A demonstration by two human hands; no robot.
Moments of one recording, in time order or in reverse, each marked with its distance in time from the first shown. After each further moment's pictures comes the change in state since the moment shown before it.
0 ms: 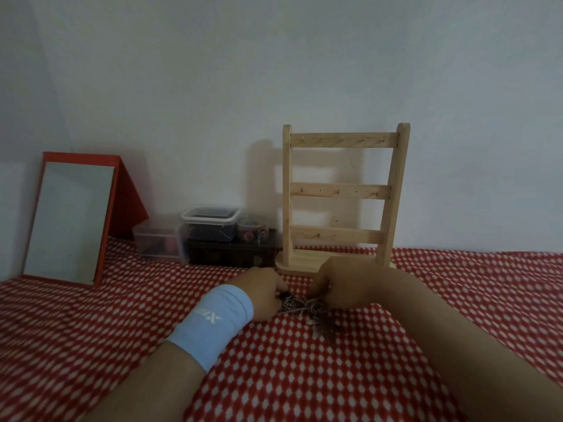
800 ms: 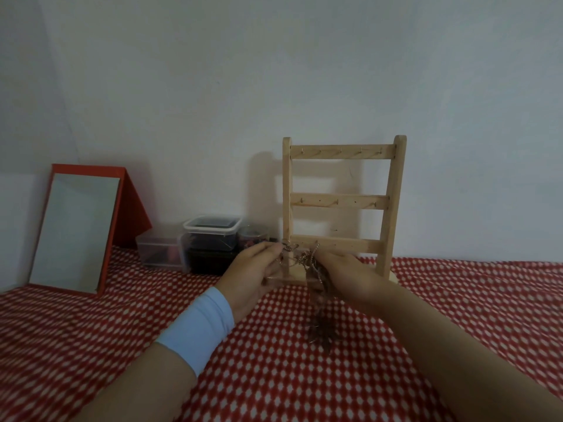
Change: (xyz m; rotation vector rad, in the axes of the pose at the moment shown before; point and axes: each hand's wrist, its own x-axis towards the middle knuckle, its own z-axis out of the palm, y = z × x) left_hand -0.006 0.016 -0.021 -1.623 0.262 -0.085; right_hand -0.003 -0.008 0.004 0.756 0.331 0.049
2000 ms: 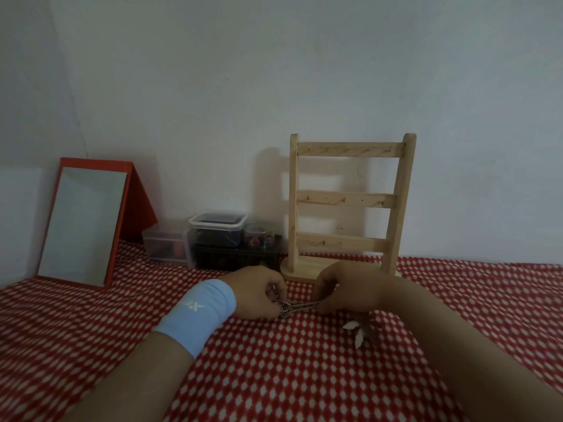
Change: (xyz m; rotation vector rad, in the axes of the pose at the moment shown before) left_hand 0.011 -0.004 -0.036 1.440 -0.322 0.022; right_hand 0.010 0.013 -0.011 -0.546 -0.265 -0.026
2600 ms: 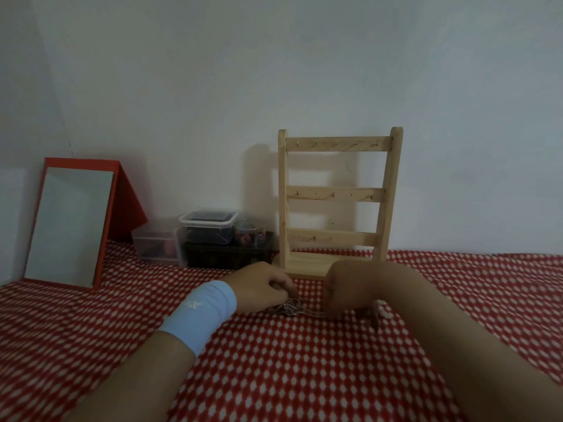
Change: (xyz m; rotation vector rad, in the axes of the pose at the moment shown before) left_hand 0.008 0.016 0.008 -0.171 0.028 0.040; right_hand -0.007 -0.002 -0.010 -0.188 -0.183 0.168
